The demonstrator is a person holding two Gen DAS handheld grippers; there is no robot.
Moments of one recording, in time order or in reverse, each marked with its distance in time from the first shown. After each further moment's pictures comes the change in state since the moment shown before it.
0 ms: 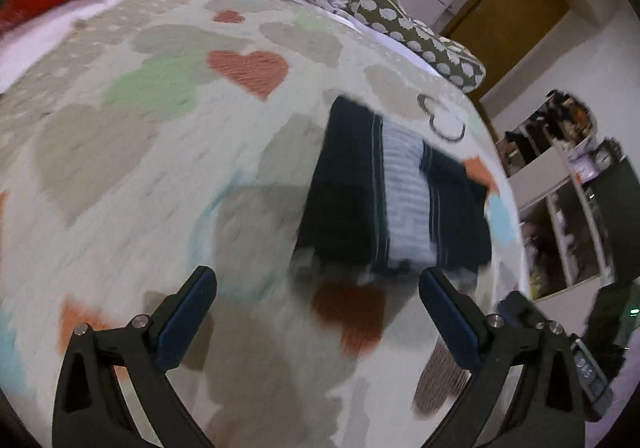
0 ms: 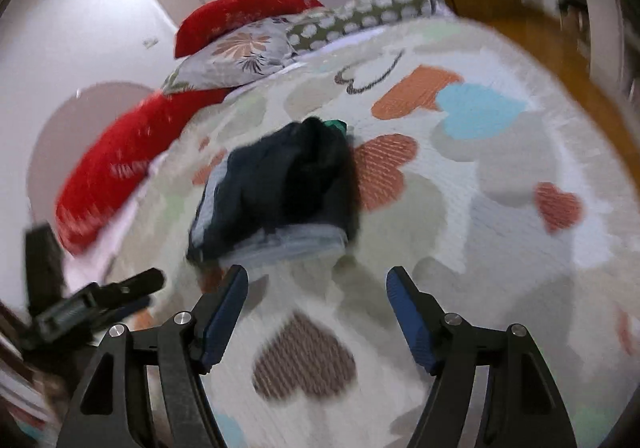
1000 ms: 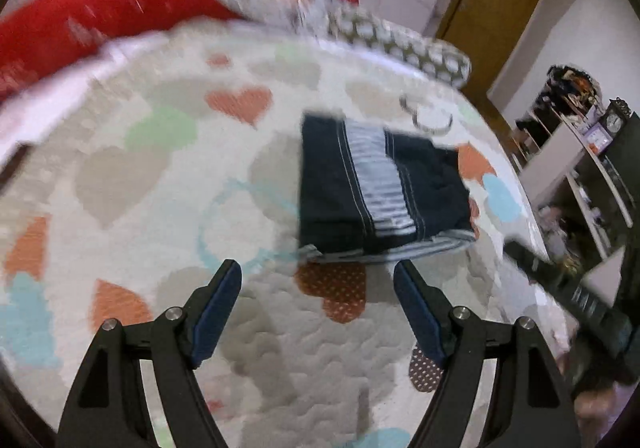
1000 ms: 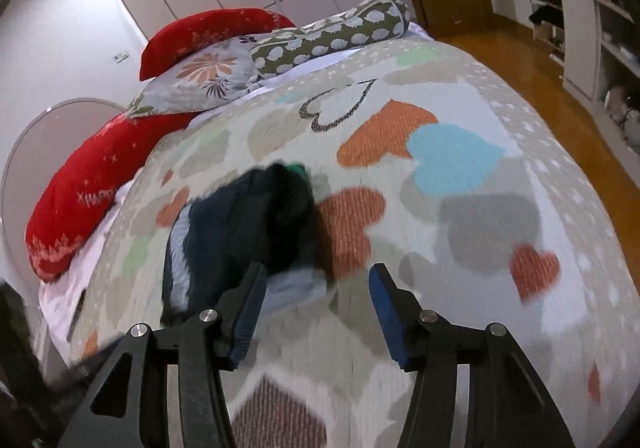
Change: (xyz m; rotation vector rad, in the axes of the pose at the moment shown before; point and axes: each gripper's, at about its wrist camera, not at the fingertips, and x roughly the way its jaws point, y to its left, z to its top) left arm -0.051 -0.048 -0.051 0.174 -0.178 0.174; right arm -0.005 0.002 0.023 -0.032 -0.087 -0.160
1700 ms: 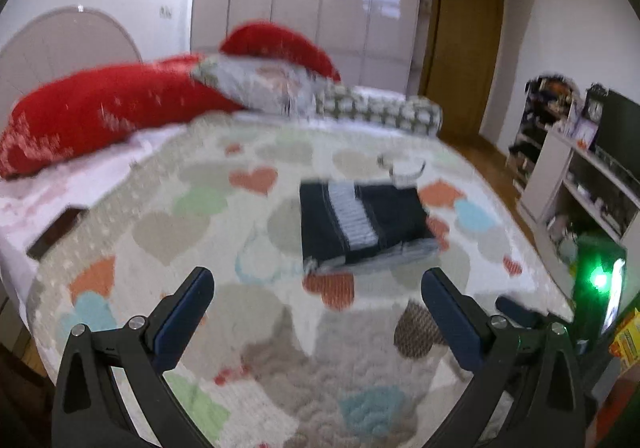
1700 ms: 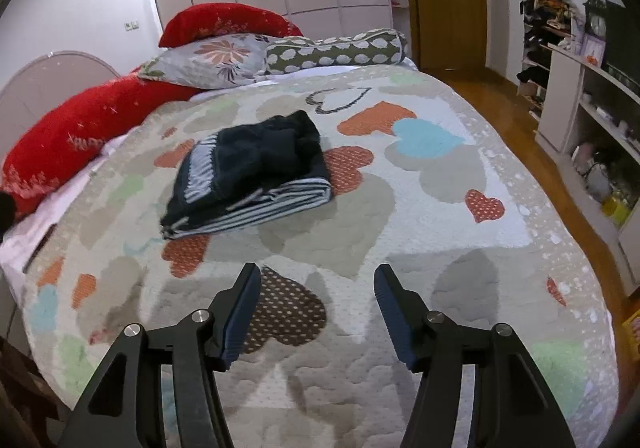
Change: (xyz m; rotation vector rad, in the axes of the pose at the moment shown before) left arm -0.078 -0.024 -0.040 0.118 -0.207 0.040; right arm -0.045 0.036 -0.086 -0.177 -0.080 -0.163
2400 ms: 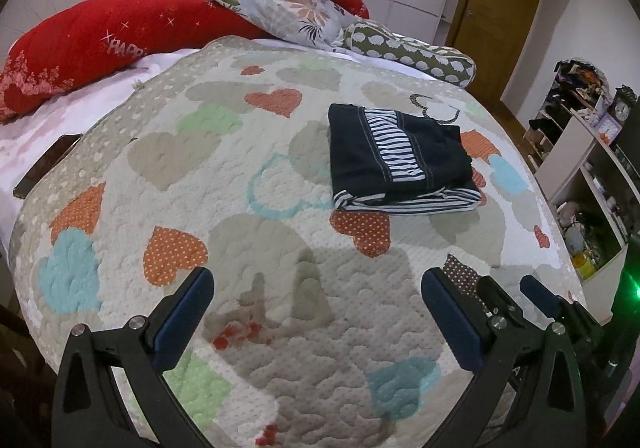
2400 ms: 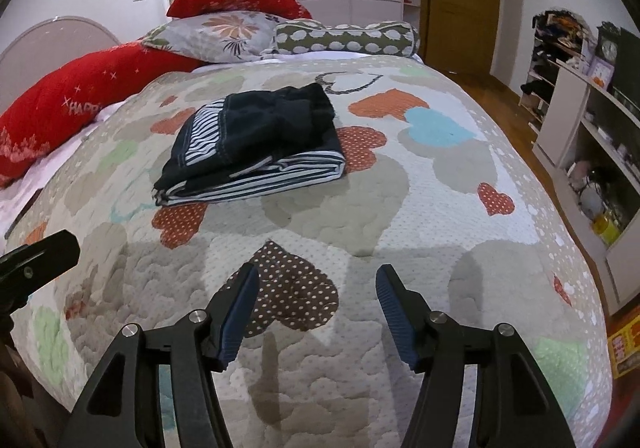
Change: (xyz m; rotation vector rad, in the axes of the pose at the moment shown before) left arm 0.037 0.026 -0.023 -0.091 0.192 0.030; right arm 0.013 0.021 -0.012 -0.096 0.039 -0.046
